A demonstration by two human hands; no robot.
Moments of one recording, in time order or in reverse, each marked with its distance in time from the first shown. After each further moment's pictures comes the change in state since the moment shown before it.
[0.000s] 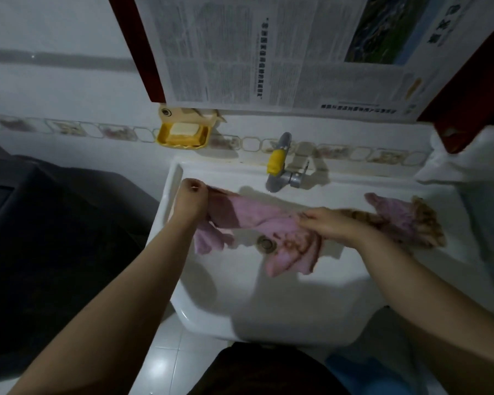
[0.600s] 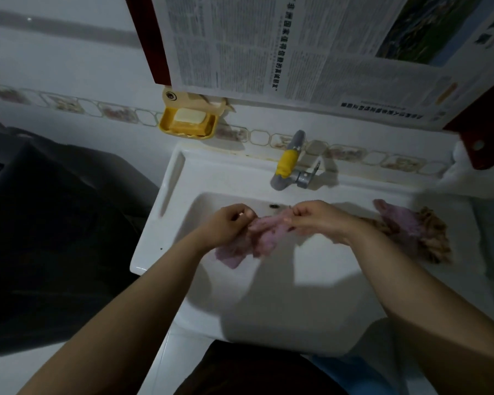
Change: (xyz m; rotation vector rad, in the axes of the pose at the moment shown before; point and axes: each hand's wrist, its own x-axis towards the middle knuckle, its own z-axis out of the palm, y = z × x) left_hand -0.014 -0.032 0.041 0.110 -0.556 0.353; right_hand 0.034 -0.015 -0.001 0.123 -0.103 0.014
